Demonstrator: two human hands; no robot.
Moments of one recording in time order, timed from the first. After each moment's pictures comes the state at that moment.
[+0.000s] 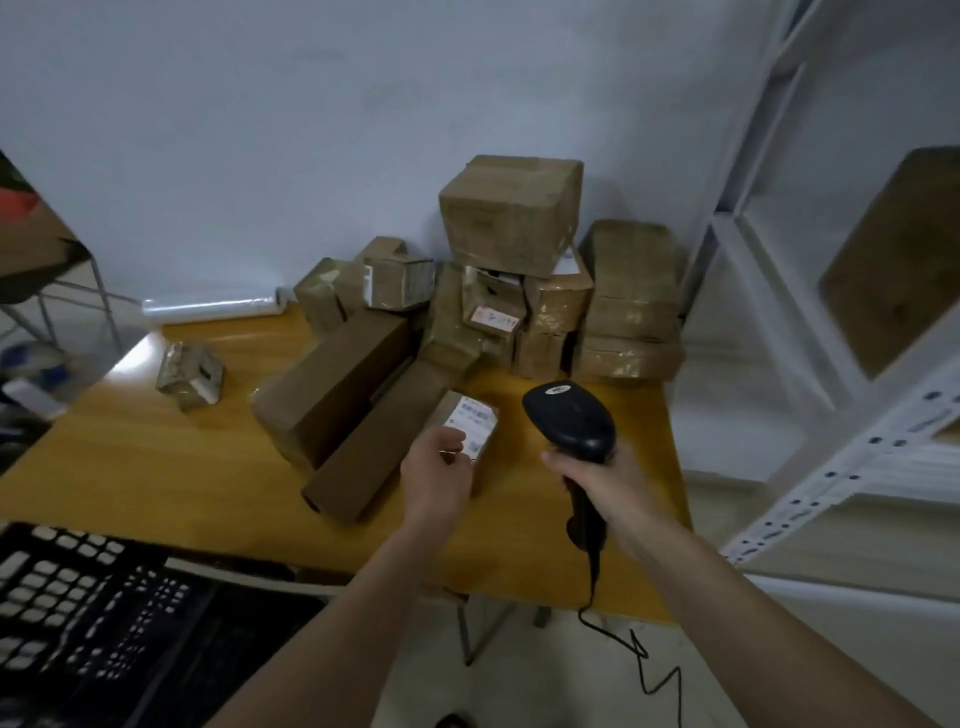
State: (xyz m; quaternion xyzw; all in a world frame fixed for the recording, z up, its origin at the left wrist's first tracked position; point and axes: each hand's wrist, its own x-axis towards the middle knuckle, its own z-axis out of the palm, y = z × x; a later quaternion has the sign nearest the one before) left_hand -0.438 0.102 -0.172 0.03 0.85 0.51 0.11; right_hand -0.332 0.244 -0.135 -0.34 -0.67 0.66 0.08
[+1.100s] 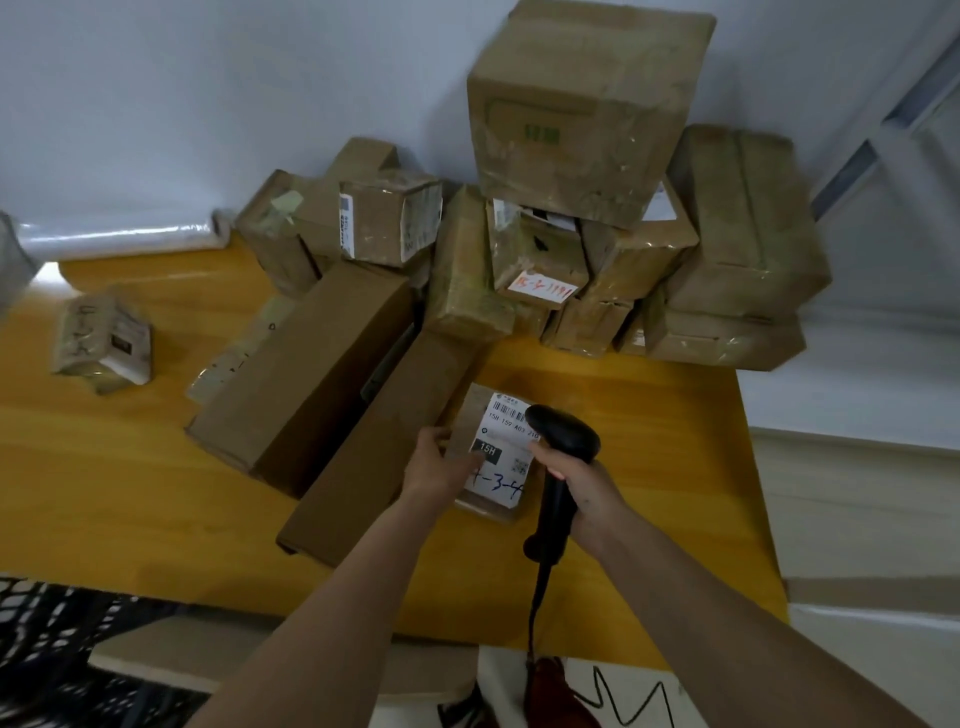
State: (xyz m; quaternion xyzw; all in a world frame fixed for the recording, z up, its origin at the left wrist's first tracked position) left_hand -0.589 0.115 -0.288 -0.04 0.82 0.44 0.37; right_hand -0.480 0.245 -0.267 -0.48 -0.43 0.76 -0.01
